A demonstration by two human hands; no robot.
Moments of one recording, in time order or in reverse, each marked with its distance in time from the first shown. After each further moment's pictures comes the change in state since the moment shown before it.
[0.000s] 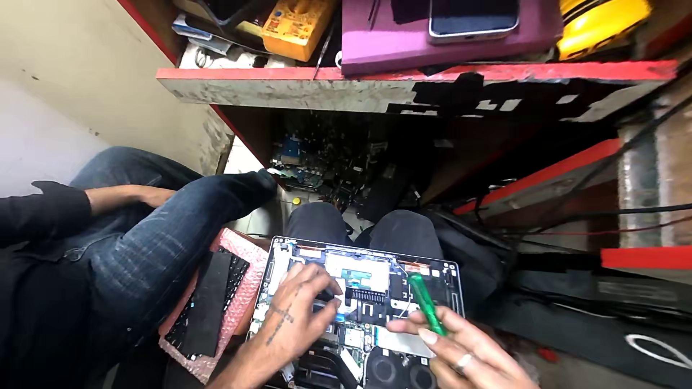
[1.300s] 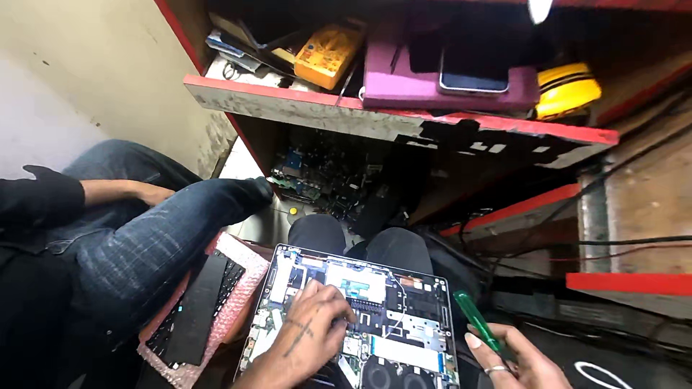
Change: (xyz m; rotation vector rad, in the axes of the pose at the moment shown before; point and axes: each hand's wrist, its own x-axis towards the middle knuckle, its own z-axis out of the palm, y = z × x) left_hand -0.005 0.018 0.004 -0.068 -0.145 0.030; right_hand -0.025 0.009 -0.032 -0.773 0.580 -0.120
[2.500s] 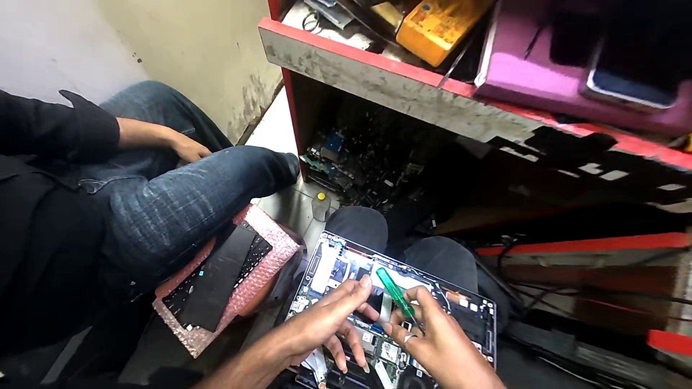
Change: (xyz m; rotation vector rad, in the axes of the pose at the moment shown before) left_hand -0.020 -0.026 -0.037 -1.153 -0.305 -0.435; right_hand 0.047 -0.094 0.096 -0.145 -0.499 -0.121
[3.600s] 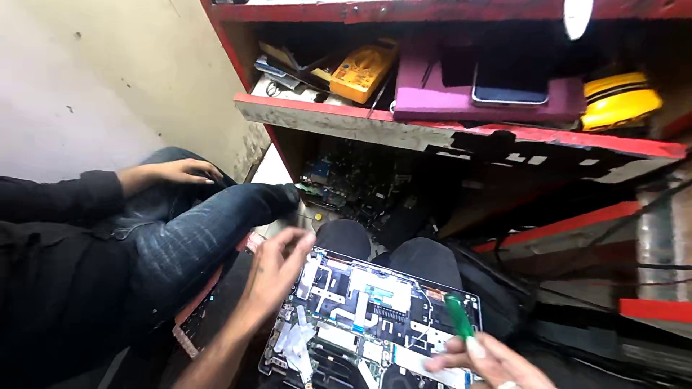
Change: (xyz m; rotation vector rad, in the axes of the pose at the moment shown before) left_hand 0.001 0.043 -0.016 0.799 0.808 0.605; right_hand -0.083 0.054 -0.049 0.624 0.017 -0.095
